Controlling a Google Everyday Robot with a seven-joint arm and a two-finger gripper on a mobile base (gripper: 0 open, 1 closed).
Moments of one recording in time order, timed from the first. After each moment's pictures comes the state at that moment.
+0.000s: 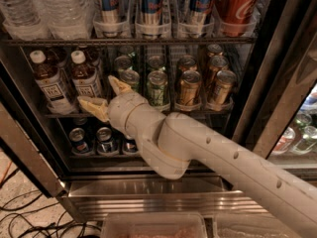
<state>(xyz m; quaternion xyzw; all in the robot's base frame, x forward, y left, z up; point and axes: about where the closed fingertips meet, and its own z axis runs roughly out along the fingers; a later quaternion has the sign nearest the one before) 0.580 0.126 0.881 -0.30 0.64 0.22 0.67</state>
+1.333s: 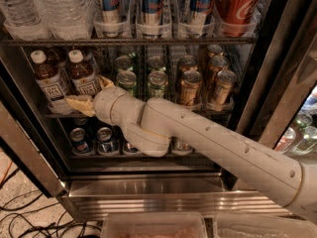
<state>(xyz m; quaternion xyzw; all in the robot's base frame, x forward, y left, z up) 0.616 0.187 0.854 -0.34 0.64 0.26 0.63</state>
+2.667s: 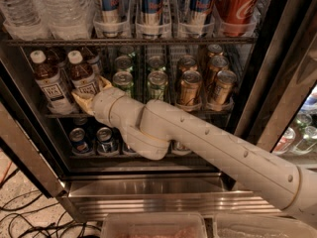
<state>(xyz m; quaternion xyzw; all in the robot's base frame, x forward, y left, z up) 0.613 0.187 0.860 -0.34 0.64 0.26 0.64</state>
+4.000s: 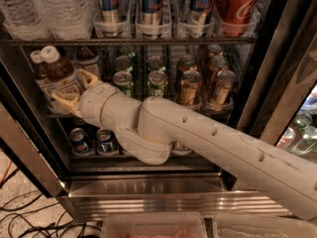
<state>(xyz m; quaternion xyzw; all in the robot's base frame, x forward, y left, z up) 0.561 0.200 0.909 -0.40 0.58 0.25 0.66</state>
